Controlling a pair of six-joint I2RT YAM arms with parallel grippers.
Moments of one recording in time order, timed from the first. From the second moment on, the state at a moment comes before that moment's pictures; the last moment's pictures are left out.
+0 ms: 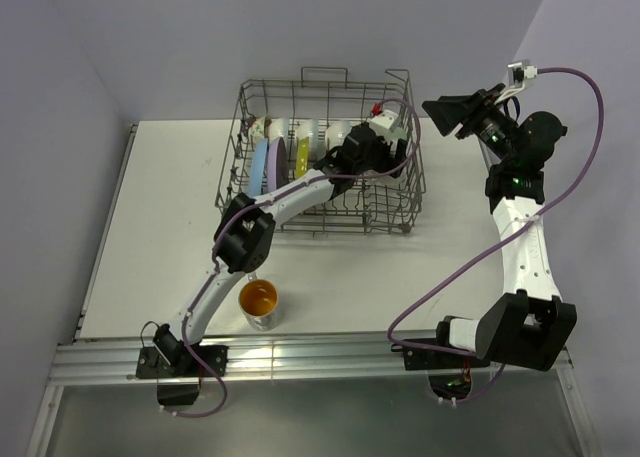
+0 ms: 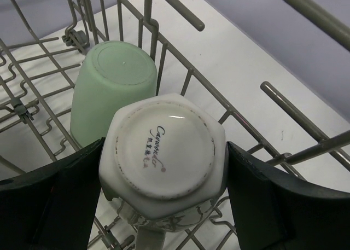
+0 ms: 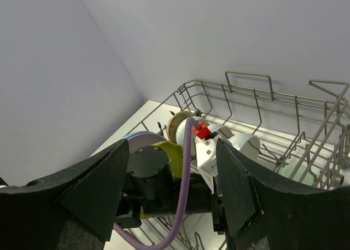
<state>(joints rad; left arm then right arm) -0.81 2.48 2.19 0.07 0.02 -0.21 -0.23 1.25 1.17 0.39 -0.85 0.63</state>
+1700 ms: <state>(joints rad) -0.88 2.54 2.27 0.03 -0.45 -0.51 -0.23 1.25 1.15 0.39 -0.86 0.66</state>
